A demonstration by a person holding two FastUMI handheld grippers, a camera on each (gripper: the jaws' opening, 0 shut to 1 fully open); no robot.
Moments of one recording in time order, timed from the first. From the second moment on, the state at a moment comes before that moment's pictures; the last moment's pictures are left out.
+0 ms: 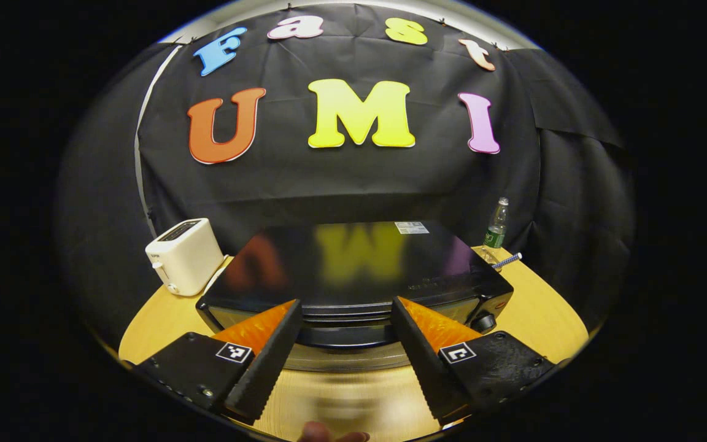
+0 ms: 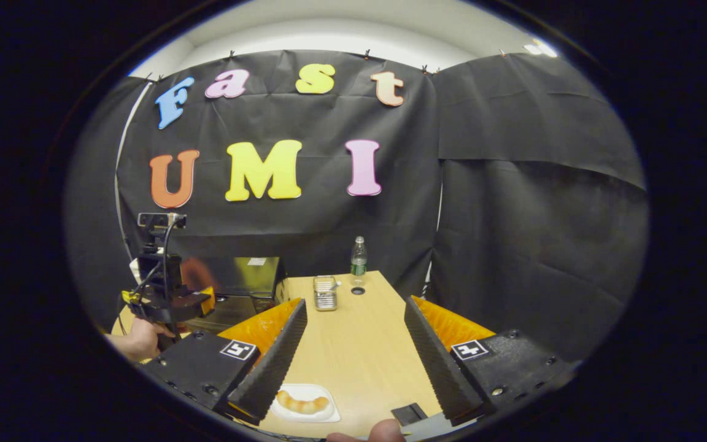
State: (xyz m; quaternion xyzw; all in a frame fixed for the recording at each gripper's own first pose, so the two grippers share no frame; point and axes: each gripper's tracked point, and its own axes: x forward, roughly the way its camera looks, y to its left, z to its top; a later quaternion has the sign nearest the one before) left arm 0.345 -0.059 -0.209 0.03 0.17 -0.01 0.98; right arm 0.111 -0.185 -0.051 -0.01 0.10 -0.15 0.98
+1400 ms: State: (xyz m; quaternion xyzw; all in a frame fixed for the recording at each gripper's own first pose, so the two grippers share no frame) left arm 0.183 -0.058 -0.350 -0.01 0.37 -0.01 0.93; right arm 0.019 -0.184 -0.106 0.00 0.16 -0.16 0.97
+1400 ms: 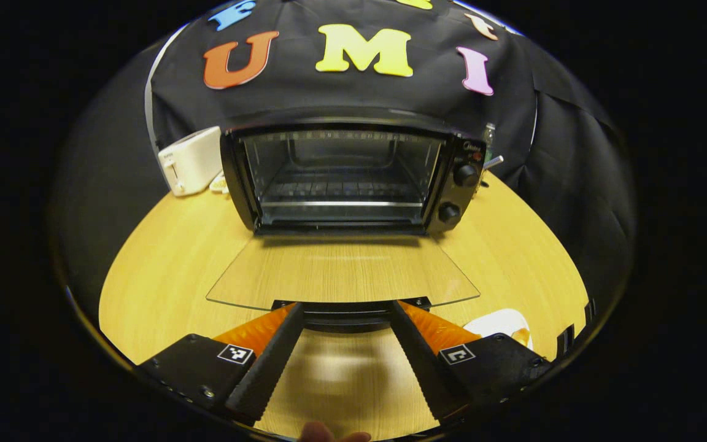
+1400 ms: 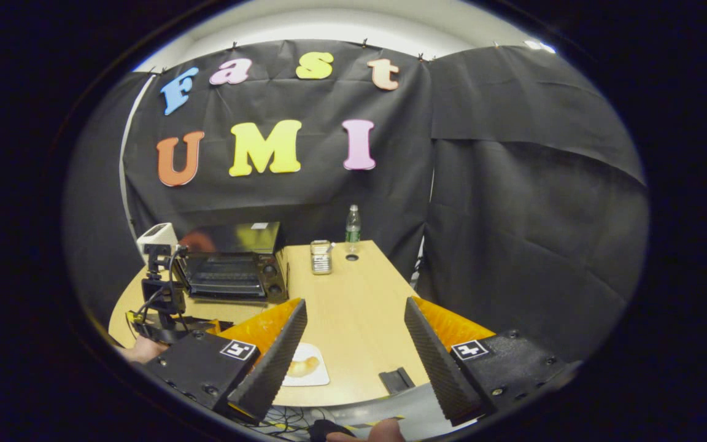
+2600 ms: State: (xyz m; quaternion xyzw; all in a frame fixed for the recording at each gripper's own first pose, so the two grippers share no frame) left arm 0.067 0.004 -0.217 0.00 0.29 0.02 0.96; right arm 0.088 -0.105 -0.326 0.19 0.38 -0.07 0.90
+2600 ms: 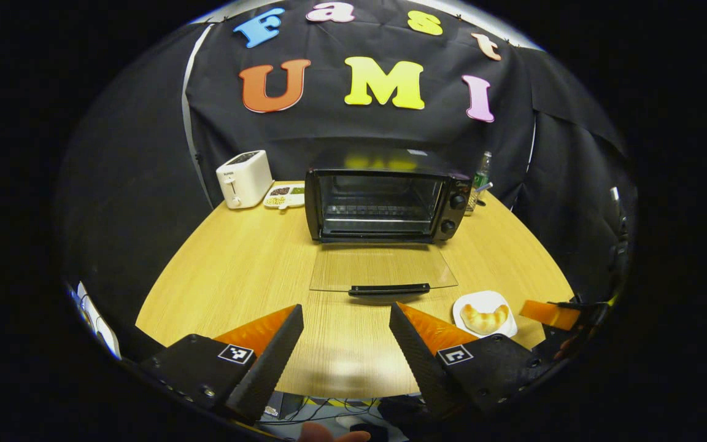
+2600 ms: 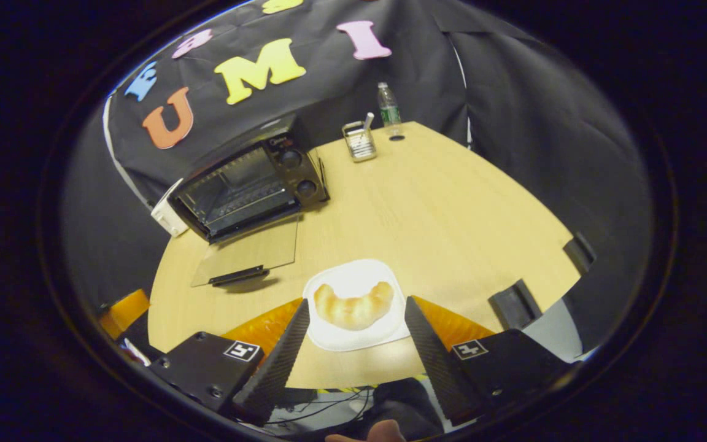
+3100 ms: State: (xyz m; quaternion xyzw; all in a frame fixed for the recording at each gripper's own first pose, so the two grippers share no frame) left arm 0.035 0.025 -0.179 -0.02 0.24 0.06 0.97; right arm 0.114 -0.102 -0.380 0.24 0.42 -0.11 0.87
